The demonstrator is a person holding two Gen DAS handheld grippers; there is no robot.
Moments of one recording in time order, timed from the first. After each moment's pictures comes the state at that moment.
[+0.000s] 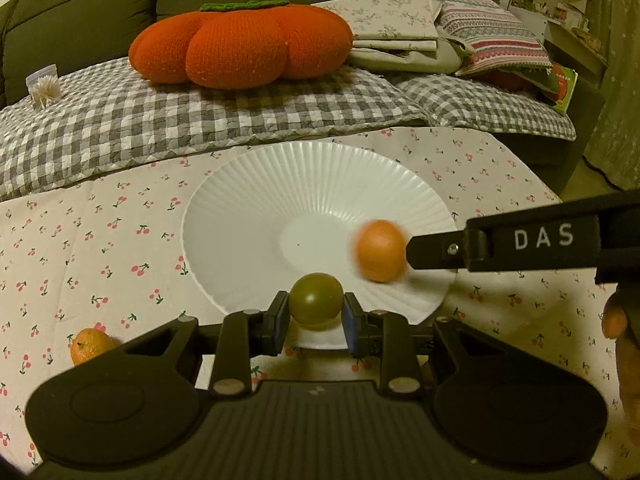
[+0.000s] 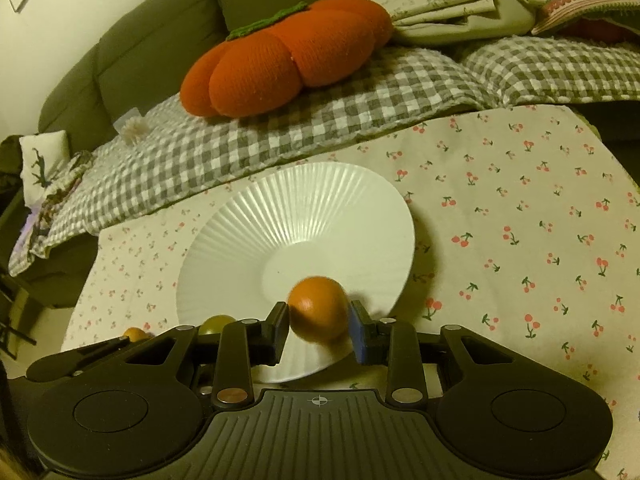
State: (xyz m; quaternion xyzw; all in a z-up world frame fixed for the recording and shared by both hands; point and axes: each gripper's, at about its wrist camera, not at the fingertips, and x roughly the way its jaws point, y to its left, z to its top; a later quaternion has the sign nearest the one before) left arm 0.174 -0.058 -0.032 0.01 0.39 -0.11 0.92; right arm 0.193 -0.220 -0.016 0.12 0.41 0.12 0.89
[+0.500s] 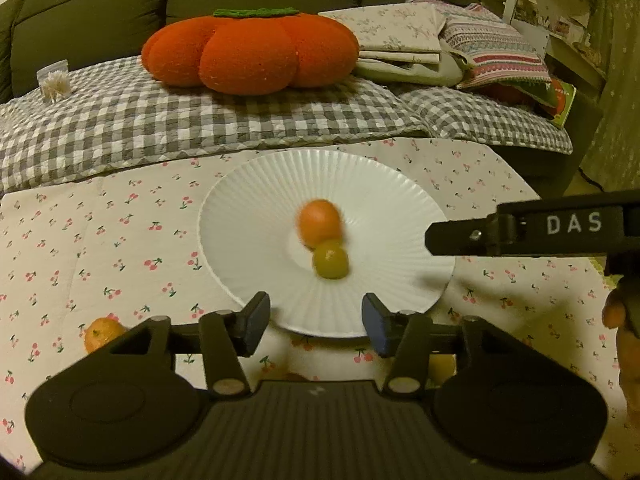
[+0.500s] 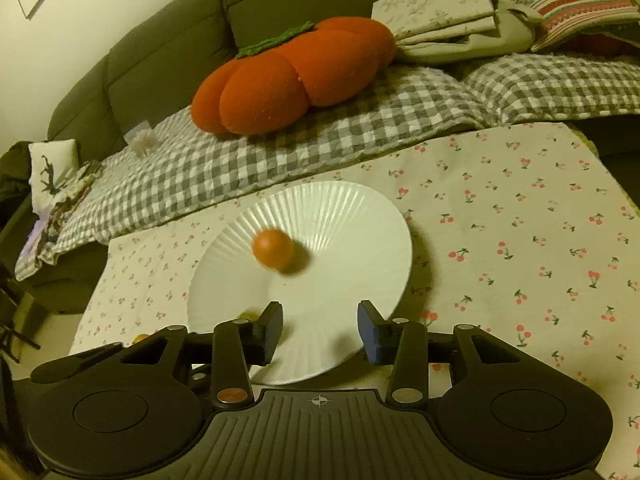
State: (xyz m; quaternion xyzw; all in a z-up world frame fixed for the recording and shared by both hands) left arm 0.155 -0.044 -0.020 -0.01 0.38 -0.11 0.92; right arm 0.183 -0.227 -0.003 0.12 0.39 0.13 0.90
